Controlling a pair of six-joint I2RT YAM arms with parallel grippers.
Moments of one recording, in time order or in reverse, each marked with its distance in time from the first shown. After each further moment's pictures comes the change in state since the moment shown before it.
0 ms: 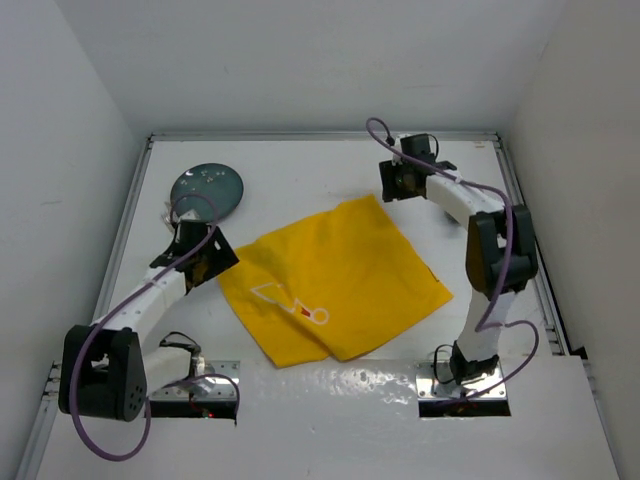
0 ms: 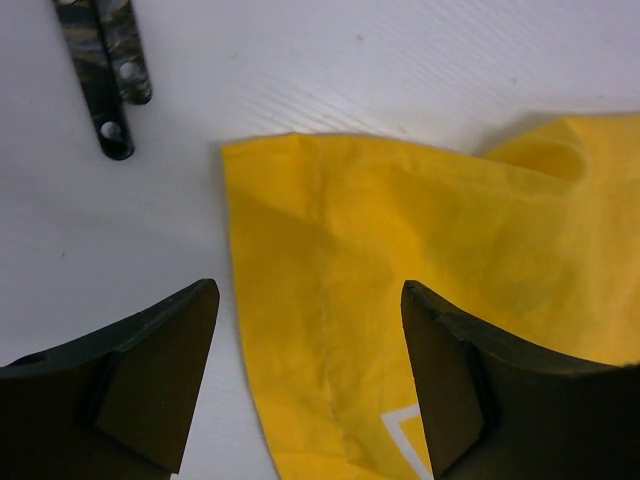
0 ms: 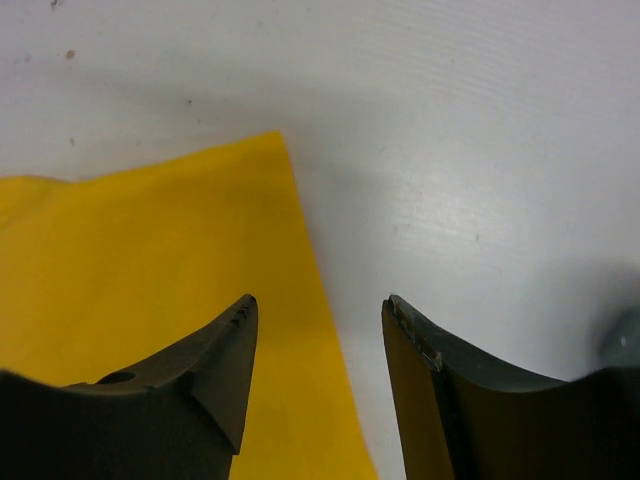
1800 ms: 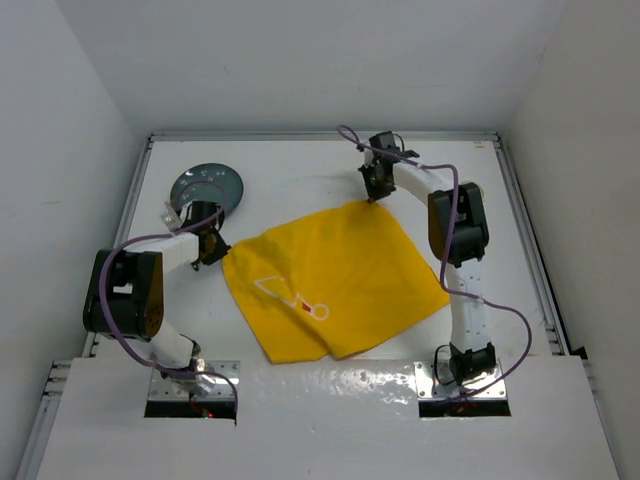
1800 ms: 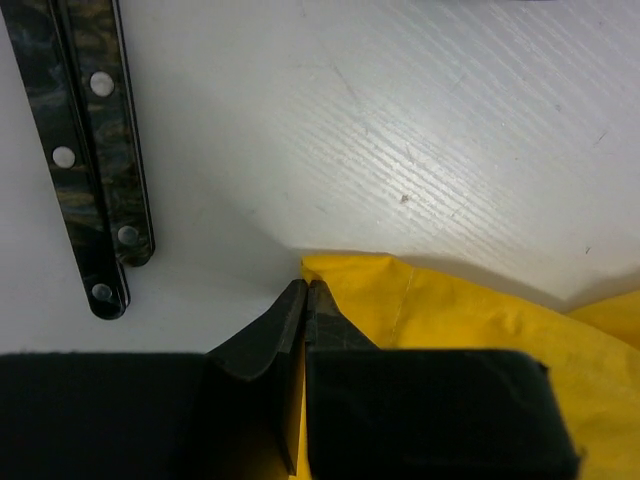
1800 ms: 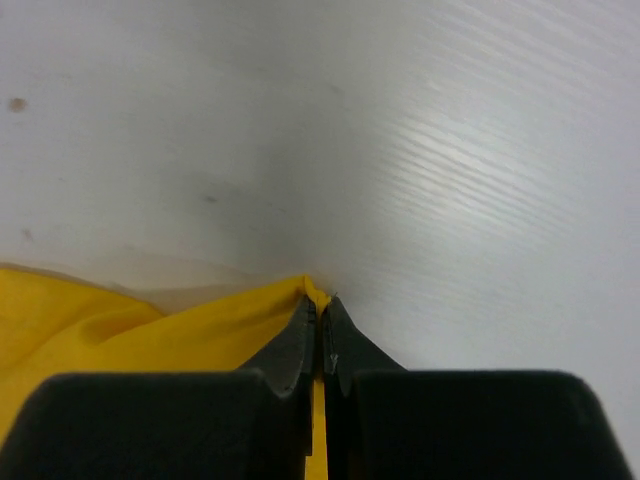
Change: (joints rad) left arm 0.040 0.418 0.157 0.137 -0.116 -0.034; right arm 0.047 0.487 0.483 -0.180 -0.033 -0.069
